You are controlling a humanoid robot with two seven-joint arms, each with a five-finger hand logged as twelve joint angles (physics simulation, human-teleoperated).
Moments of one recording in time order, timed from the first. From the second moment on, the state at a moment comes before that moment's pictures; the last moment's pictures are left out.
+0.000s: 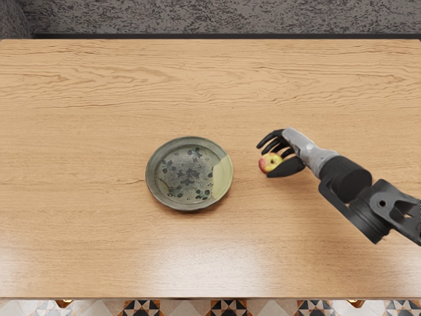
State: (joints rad) left arm -0.09 0.00 0.00 -0.15 -0.06 0.10 0.20; right arm 0.65 -0.58 0.53 1.72 -1.12 -0.33 -0.61
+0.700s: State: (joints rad) left arm -0.09 0.00 0.00 -0.15 -0.06 0.10 0.20; right arm 0.72 -0.43 0.53 1.72 -1.12 -0.31 -0.61
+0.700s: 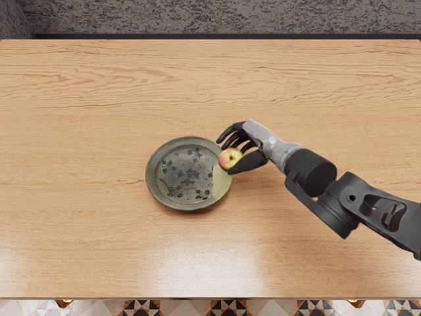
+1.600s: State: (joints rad) left arm -0.09 0.00 0.00 -0.15 -0.06 0.10 0.20; right arm 0.72 -0.34 0.56 1.72 -1.12 -0.26 -0.61
